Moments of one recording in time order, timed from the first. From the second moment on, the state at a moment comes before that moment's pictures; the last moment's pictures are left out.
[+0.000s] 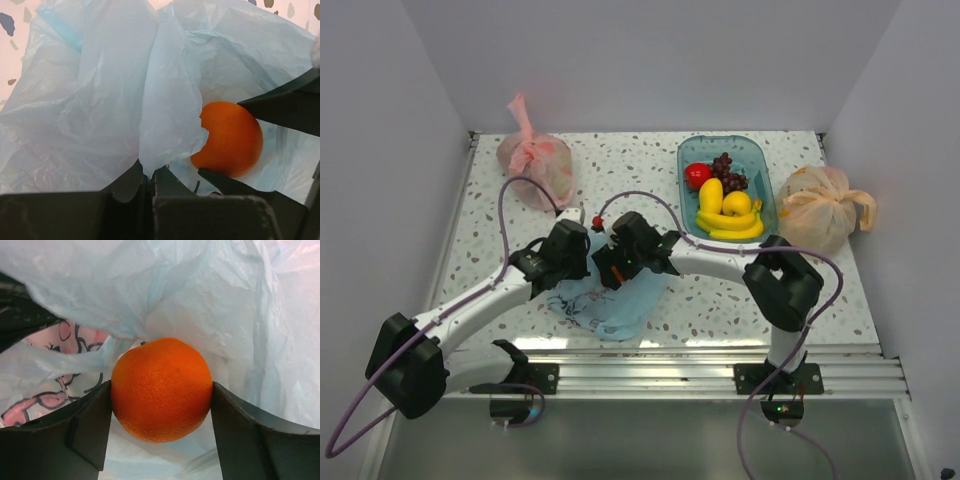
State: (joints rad) left arm -0.61 1.16 0.74 -0.46 -0.25 -0.55; right arm 0.92 1.86 1.22 -0.20 -0.12 0.16
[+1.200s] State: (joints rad) left arm -0.61 1.05 0.66 -0.41 -0.07 -0.46; right arm 0.34 1.76 1.29 -0.31 0.04 0.24
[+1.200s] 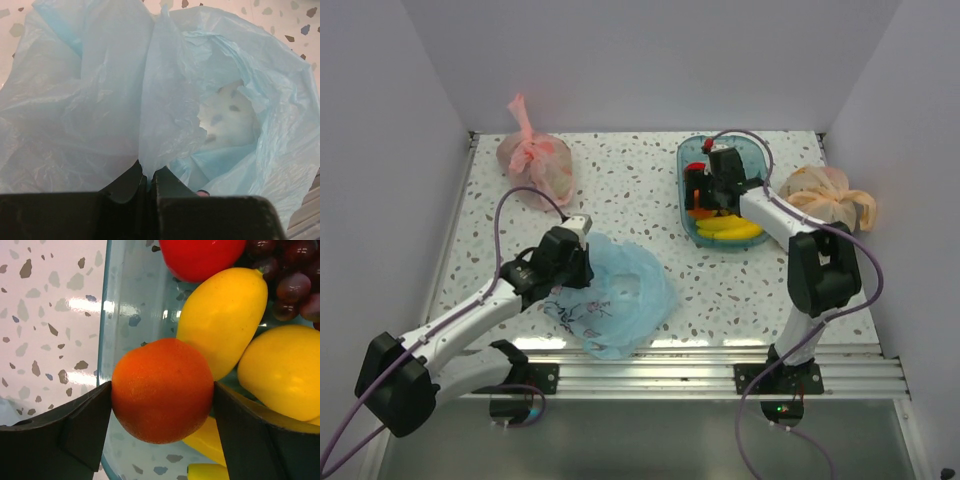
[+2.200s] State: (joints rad) left arm -0.61 0.84 1.06 -0.63 -0.41 -0.43; right arm 0.34 0.88 1.28 -0.59 0.34 0.23
